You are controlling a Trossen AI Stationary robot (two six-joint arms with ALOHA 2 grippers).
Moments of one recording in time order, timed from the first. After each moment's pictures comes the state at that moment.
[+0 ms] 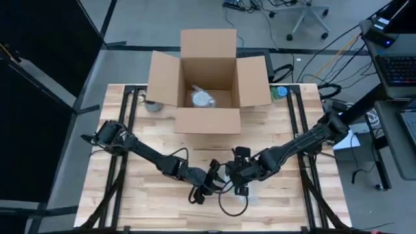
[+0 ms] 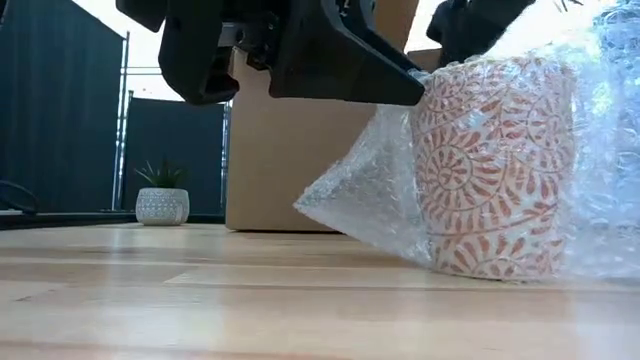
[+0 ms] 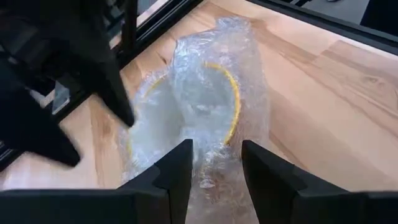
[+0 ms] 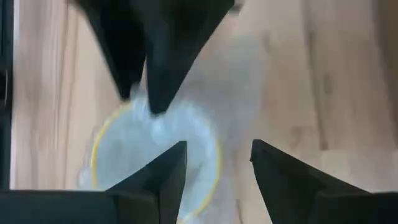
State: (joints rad) left arm -0.39 1.91 1.12 0.29 -0.13 0.48; right arm 0.46 1.70 1.37 -0.79 0.26 0.49
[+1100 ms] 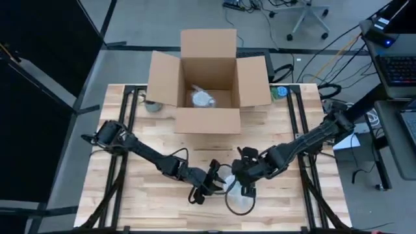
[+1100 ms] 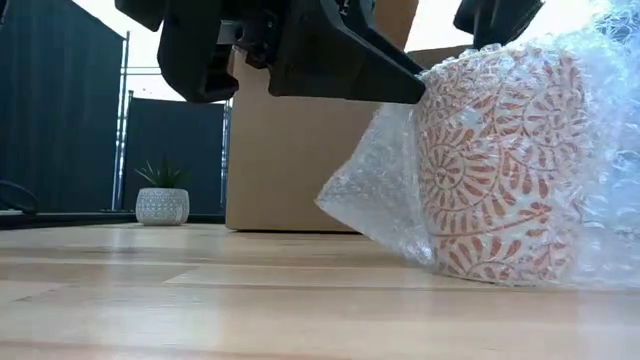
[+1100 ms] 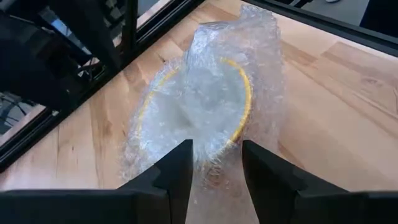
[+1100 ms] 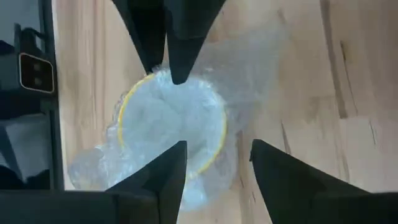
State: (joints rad) left arm -0.38 1.91 1.12 0.29 -0.13 0.48; right arm 0.50 1.61 1.36 -0.90 0.15 0.61
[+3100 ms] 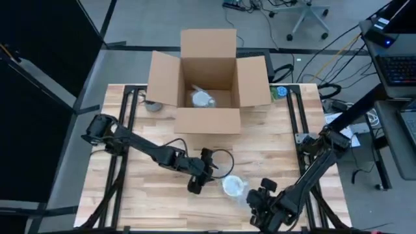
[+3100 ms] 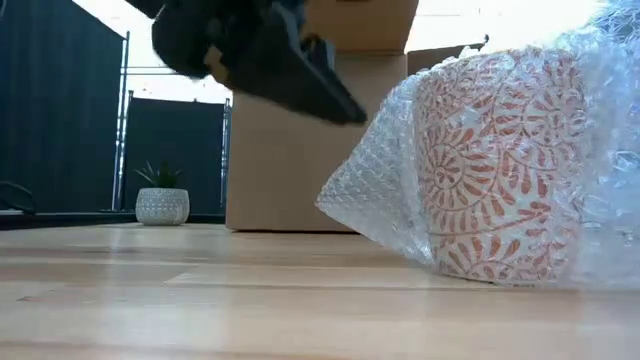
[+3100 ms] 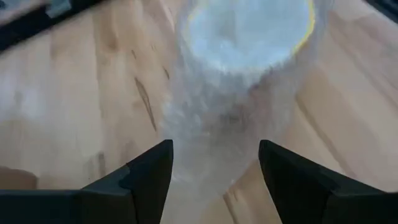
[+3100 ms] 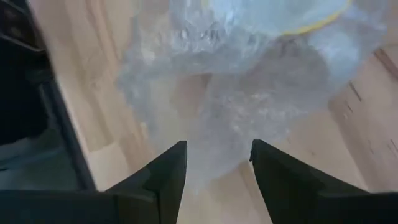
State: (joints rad) left arm -0.31 1.77 1.08 0.00 -0.12 0.21; right arm 0.87 1.85 1.37 -0.92 0.39 1.28
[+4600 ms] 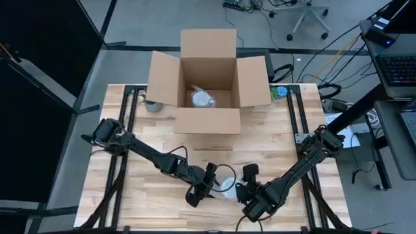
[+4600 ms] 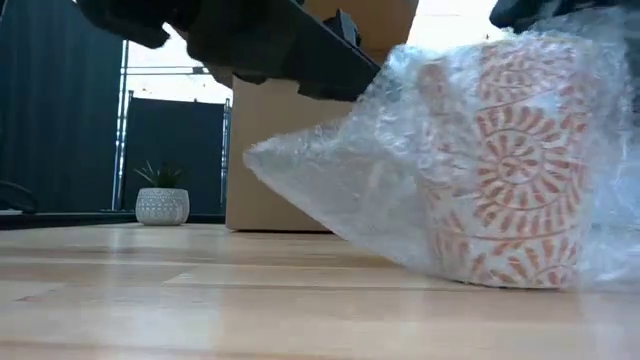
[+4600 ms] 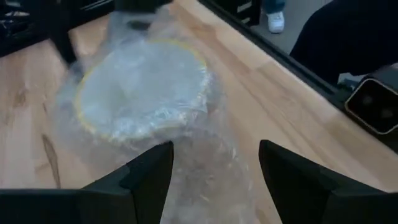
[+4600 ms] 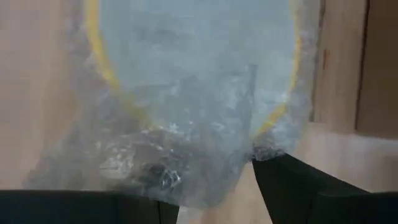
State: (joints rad) left arm -0.38 1.86 1.09 0.19 0.05 0.20; right arm 0.71 1.87 1.37 -0.99 0.52 0.51
